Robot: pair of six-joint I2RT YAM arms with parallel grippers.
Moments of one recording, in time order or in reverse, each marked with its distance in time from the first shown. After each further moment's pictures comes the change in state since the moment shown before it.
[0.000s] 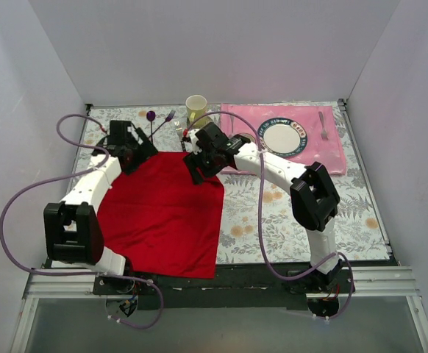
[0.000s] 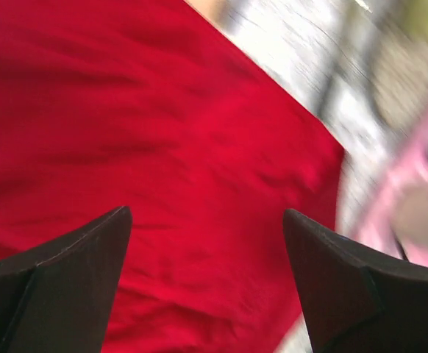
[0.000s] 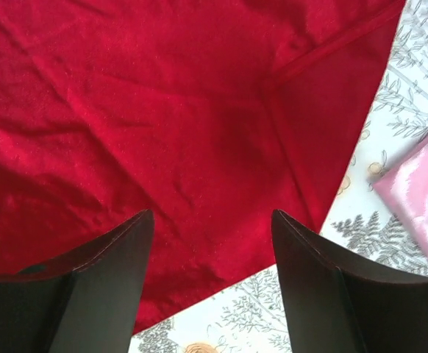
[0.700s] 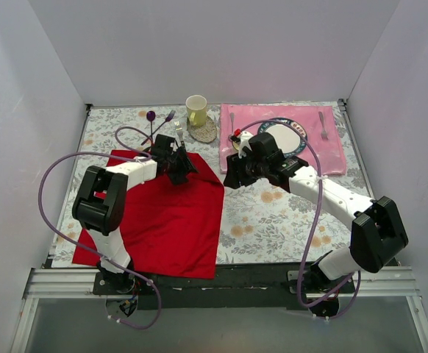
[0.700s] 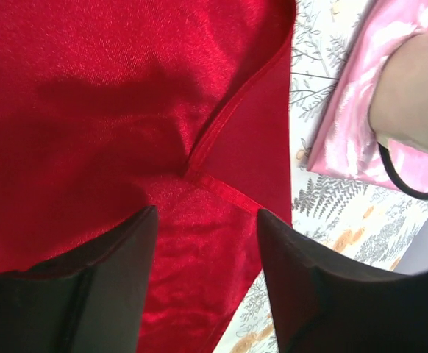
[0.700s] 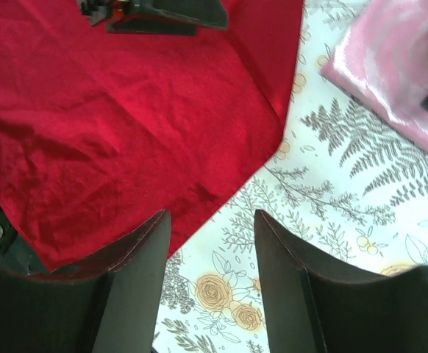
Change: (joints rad) left arm -0.318 0.262 -0.123 0.361 0.323 -0.202; right arm -0.132 -0.544 -0.605 0.276 -0.099 0.144
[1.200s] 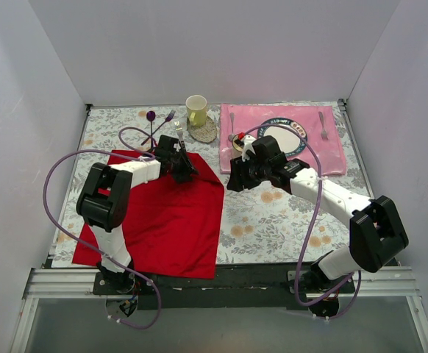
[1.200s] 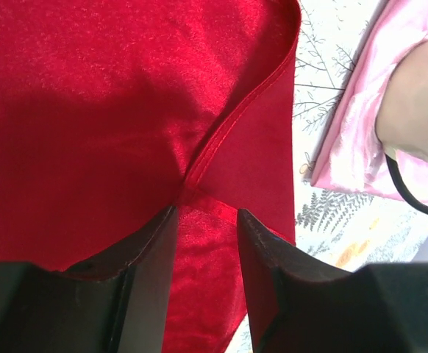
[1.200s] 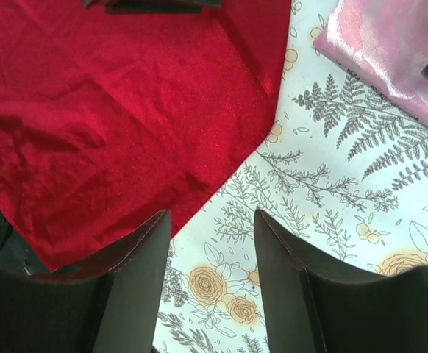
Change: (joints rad) left arm -0.024 0.059 0.010 0.051 -0.028 -0.009; right arm -0.051 -0.001 -0.074 0.031 -0.045 0.013
